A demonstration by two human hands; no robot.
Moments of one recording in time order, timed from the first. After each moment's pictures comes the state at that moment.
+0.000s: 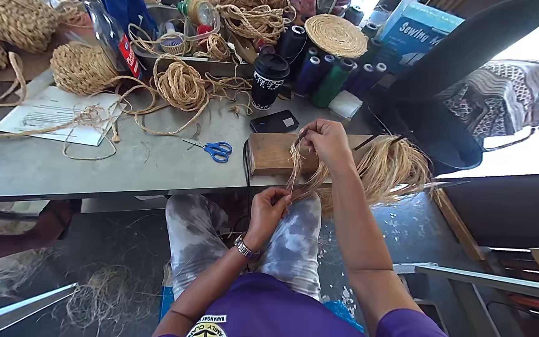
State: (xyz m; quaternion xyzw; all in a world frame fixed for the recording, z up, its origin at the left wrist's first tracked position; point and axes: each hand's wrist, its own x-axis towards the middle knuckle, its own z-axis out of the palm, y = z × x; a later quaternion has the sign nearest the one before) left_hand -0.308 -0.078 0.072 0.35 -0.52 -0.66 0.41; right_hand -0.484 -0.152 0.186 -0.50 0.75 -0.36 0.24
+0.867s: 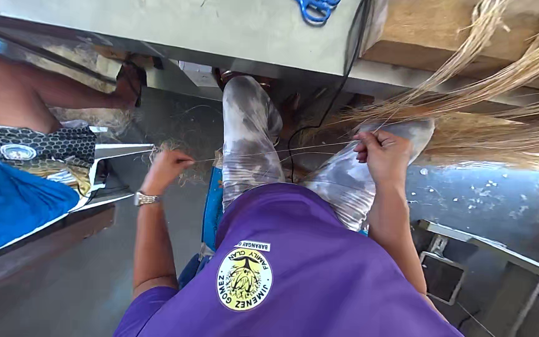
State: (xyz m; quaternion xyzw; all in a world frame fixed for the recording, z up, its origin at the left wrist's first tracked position) left_hand 0.045 0.020 0.007 0.65 -0.66 -0.37 0.06; right_hand -0.438 -0.005 0.018 -0.46 0.77 -0.27 0.36
